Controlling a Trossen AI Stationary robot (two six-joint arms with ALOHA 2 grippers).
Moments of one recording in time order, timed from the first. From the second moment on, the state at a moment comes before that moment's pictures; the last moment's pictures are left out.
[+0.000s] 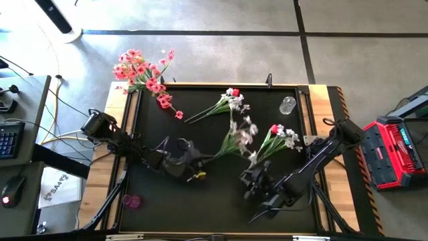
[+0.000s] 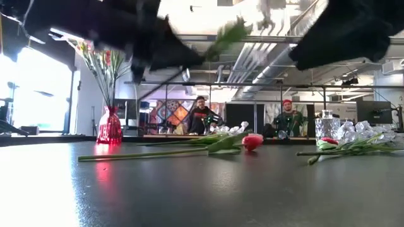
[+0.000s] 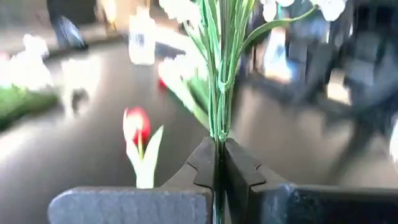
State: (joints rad) left arm -0.41 1.72 0.70 0.75 -0.74 -0.39; right arm 0.75 1.69 1.03 -0.45 0.95 1.16
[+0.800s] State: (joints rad) left arm -0.33 1.72 0.70 1.14 -0.43 -0.08; right arm 0.65 1.63 1.03 -0.06 1.06 0.28
